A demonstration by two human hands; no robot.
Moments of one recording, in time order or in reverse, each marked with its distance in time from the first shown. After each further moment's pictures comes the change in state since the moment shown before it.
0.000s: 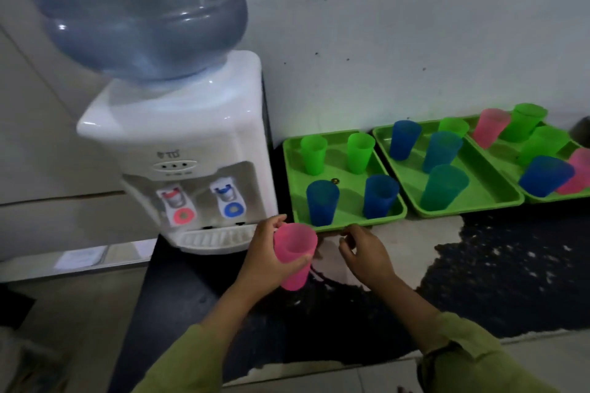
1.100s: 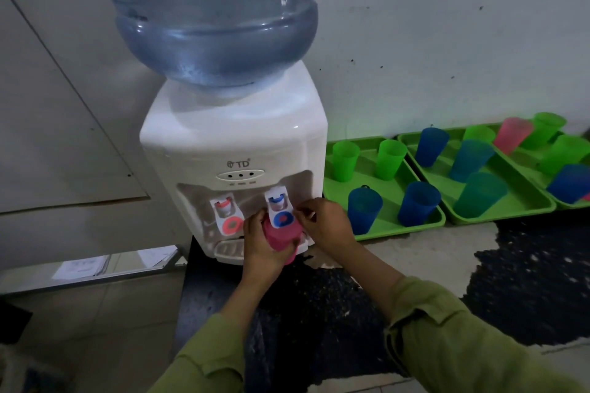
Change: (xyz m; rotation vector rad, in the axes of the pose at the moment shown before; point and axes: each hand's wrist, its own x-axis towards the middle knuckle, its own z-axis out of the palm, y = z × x) left_hand 0.043 -0.076 -0.074 -0.125 0.229 -0.099; right_hand 0.063 -0.170 0.055 0.041 -0.010 -0.131
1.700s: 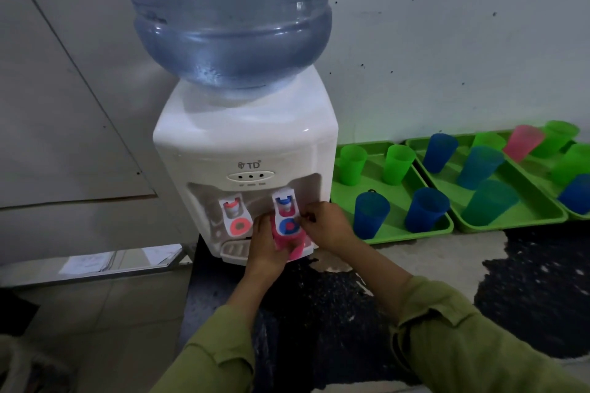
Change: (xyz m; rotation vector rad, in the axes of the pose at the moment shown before) left_hand 0.002 0.014 -0.006 0.095 -0.086 -0.064; right_hand 0.007 -0.017 -0.006 -0.057 -0.231 0.108
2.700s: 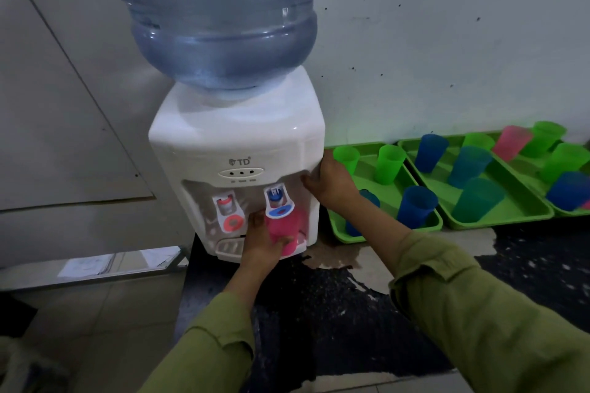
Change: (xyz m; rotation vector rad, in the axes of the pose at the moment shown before) left_hand -0.003 0.022 0.000 0.178 0.045 -0.053; right_hand 0.017 -0.008 -0.060 0.107 0.230 -0.086
